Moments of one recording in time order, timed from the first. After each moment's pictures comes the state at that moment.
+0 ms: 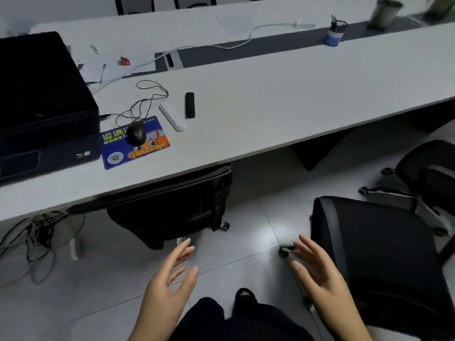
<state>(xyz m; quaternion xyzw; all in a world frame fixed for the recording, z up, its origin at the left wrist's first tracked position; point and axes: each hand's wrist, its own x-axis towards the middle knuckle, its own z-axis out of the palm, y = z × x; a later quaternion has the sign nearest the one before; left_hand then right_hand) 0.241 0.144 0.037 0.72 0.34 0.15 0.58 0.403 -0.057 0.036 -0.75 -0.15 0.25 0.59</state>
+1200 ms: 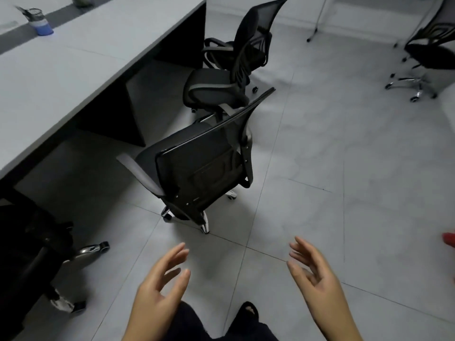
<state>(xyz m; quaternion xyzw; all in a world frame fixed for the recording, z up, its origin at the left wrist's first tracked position) 0.187 -0.169 0.031 0.78 -0.02 -0.09 0.62 0.124 -0.422 0.034 -0.74 0.23 -0.06 0.63</state>
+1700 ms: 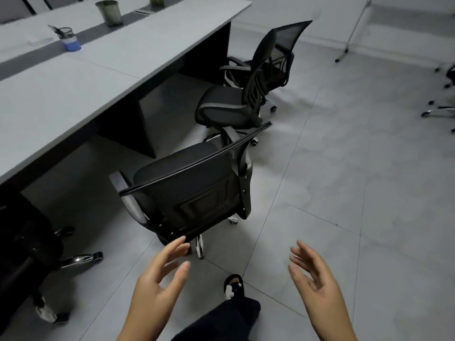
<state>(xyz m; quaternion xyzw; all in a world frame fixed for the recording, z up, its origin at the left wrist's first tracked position) 0.268 -0.291 0.039 0.80 0.00 -0.03 0.59 0.227 -0.544 0.026 -0.75 0.19 -0.04 0.64</state>
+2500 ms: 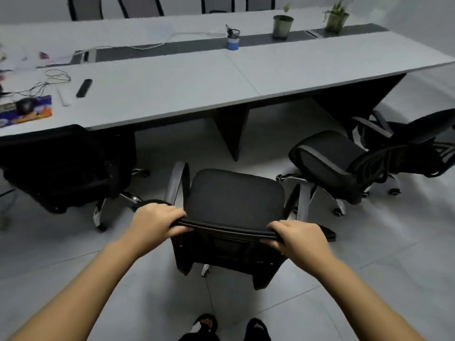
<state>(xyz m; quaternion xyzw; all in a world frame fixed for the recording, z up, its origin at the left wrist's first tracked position) 0.447 -0.294 0.041 0.98 0.03 0.18 0.04 0.608 -0.572 0.038 -0.88 -0.47 -0.04 0.05</state>
